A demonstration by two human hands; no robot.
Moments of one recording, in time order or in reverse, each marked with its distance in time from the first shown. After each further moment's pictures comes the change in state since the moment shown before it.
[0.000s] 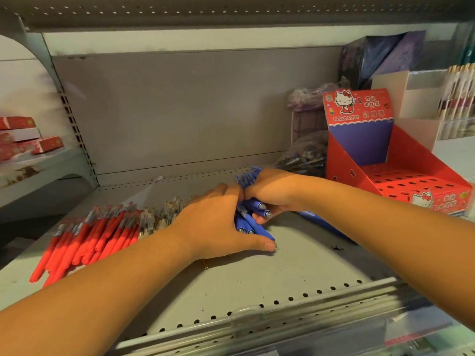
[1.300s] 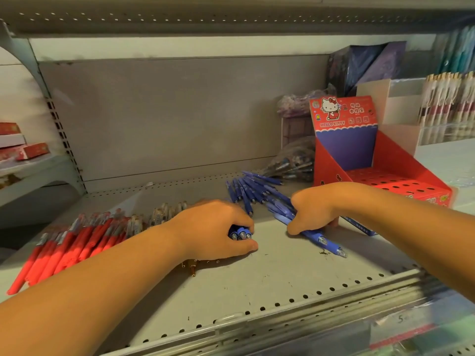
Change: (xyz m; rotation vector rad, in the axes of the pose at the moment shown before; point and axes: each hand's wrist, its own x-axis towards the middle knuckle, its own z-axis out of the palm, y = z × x) left_hand 0.016 -0.004 0.002 0.084 -0.180 0.321; right_hand -0.041 0.042 -0.055 -0.936 -0.090 0.150
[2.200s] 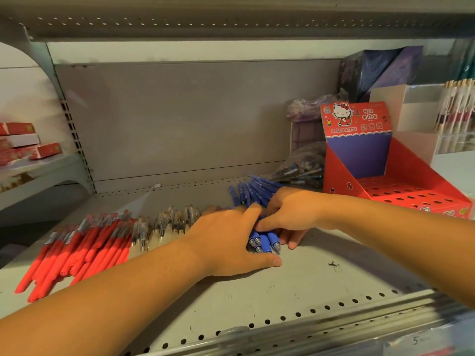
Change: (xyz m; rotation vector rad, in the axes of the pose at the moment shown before) left_hand 0.003 0.020 0.011 0.113 0.108 -0.182; right_hand 0.016 -0.031 0.004 0.638 0.053 -0.190
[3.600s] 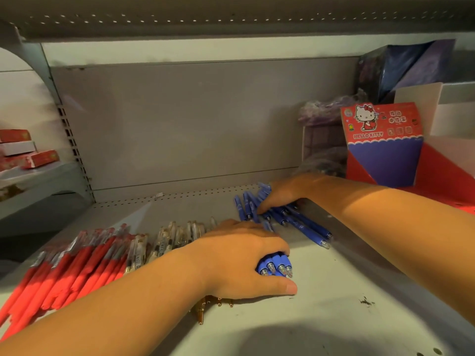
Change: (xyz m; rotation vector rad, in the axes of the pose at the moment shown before) left_hand 0.019 -0.014 -0.011 -0.141 -0.215 0.173; right_hand 0.139 0.004 -0.048 -0.466 0.006 0.160
